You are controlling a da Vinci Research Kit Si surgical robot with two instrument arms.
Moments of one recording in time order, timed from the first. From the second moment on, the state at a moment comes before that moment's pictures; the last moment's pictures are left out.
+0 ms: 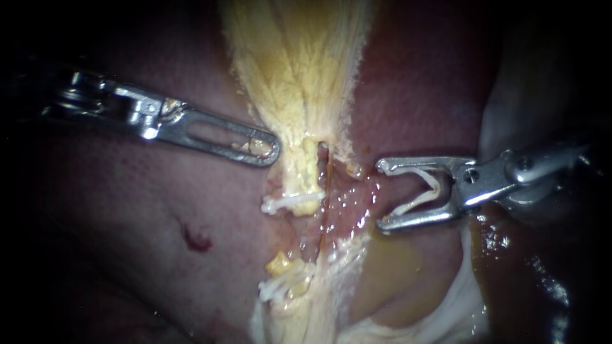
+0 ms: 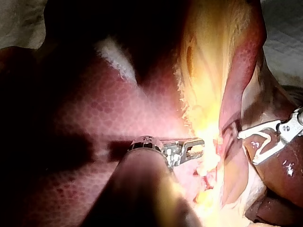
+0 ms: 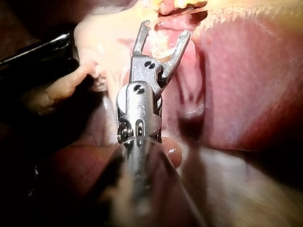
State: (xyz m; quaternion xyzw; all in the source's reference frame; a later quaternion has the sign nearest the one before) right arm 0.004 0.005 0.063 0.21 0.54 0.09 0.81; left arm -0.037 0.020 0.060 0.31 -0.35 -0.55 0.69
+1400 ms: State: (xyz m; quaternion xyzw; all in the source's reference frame) right arm 0.007 0.003 0.066 0.23 0.54 0.08 0.81; left arm -0.031 0.022 0.056 0.31 -0.35 -0.56 0.69
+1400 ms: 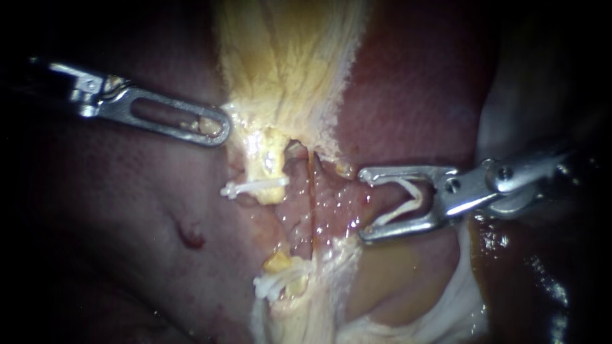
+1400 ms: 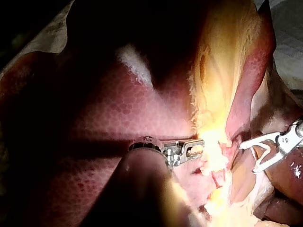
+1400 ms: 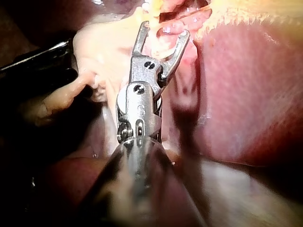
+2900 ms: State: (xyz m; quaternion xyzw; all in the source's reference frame) right arm 0.015 -0.001 0.073 0.38 0.58 0.19 0.70; left arm -0.031 0.022 0.056 0.31 -0.35 -0.56 0.69
